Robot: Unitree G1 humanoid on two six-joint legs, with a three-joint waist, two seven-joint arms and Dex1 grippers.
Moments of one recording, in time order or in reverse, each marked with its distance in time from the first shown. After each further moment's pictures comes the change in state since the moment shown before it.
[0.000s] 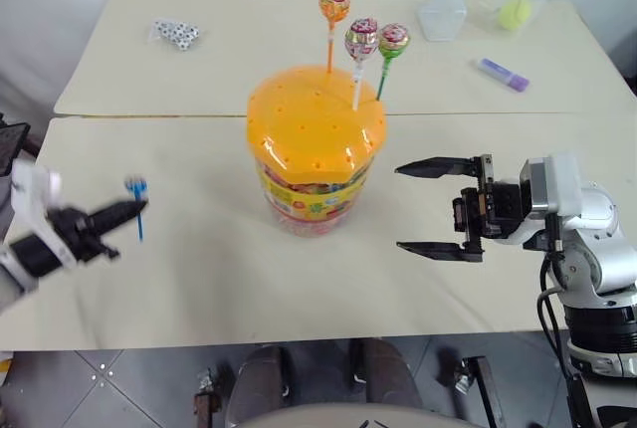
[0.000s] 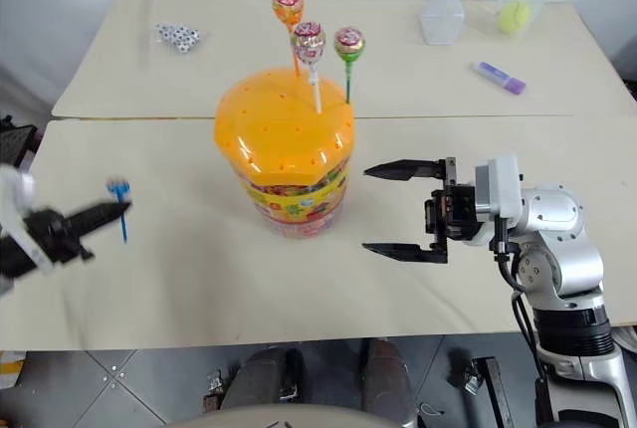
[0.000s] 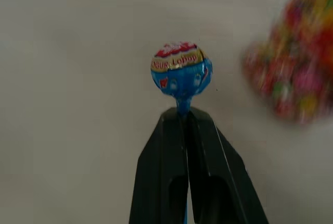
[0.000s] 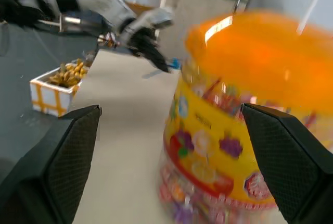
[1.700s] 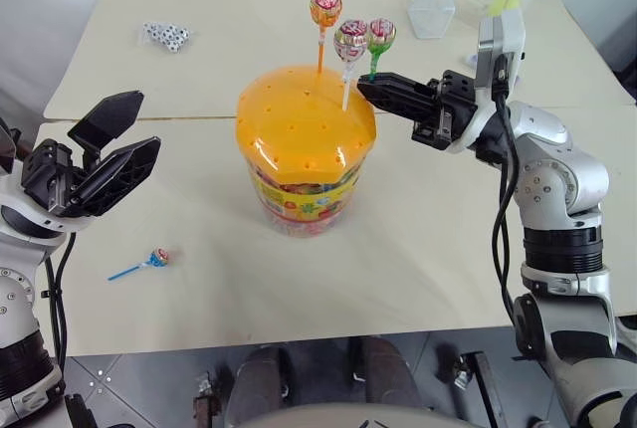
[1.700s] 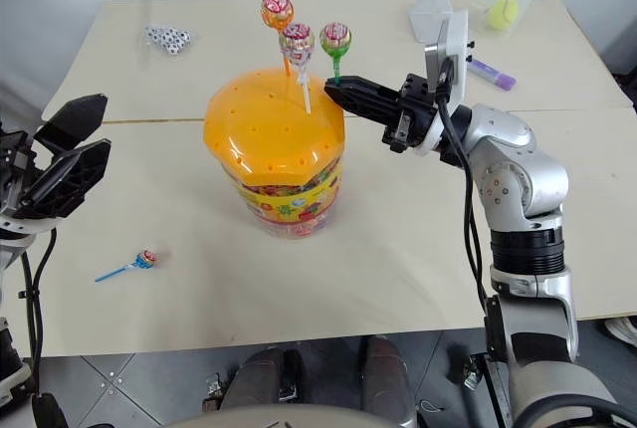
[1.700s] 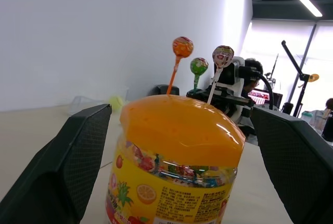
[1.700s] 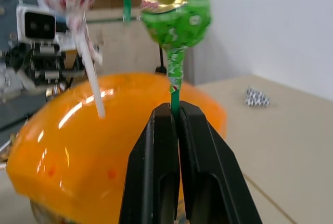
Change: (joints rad) left arm -0.431 -0.164 -0.029 0.043 -0.325 -0.363 -0.288; right arm -0.444 0.208 -0.014 0.140 0.083 0.456 -0.394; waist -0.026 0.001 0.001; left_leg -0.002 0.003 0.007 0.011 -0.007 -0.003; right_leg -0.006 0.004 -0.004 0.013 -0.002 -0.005
